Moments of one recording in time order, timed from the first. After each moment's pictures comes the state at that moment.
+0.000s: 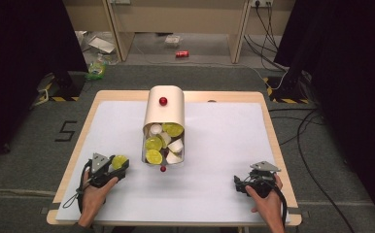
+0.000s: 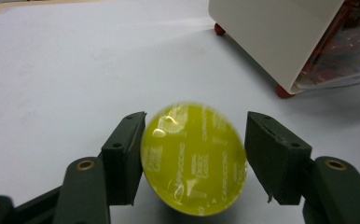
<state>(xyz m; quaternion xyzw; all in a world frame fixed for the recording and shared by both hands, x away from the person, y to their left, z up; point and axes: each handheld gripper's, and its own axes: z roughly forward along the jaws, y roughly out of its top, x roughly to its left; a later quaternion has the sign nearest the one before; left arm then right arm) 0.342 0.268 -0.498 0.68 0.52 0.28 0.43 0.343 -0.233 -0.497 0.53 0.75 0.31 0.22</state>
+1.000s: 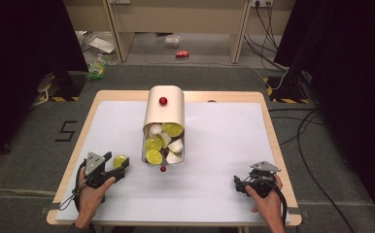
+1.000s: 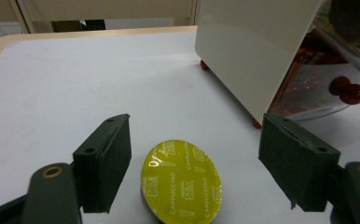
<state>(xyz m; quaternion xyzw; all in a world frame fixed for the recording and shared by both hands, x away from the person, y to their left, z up) 0.331 0.268 -0.478 0.66 0.50 0.29 0.48 0.343 -0.233 -0.497 0.53 0.75 0.31 0.22</state>
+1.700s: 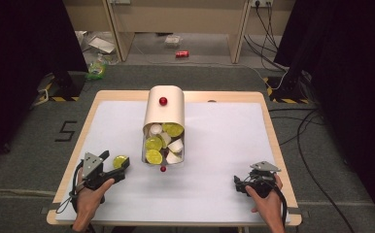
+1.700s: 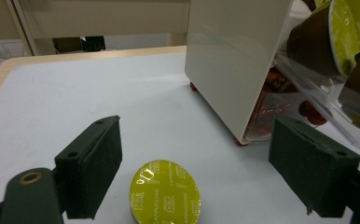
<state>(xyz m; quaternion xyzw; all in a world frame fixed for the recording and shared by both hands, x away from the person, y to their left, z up) 0.318 0.264 -0.458 0.65 0.49 0.31 0.50 0.343 -0.233 -0.497 0.53 0.75 0.31 0.22</state>
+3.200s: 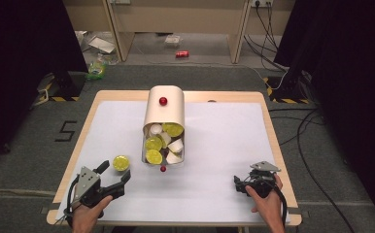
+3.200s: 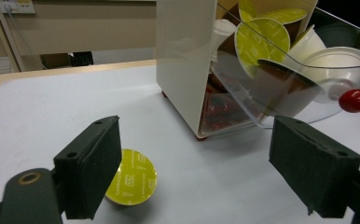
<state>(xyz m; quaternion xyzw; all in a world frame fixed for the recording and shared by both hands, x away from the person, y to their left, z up) 0.270 0.252 -0.446 0.65 0.46 0.31 0.52 0.343 -0.233 -0.497 0.53 0.75 0.31 0.22</state>
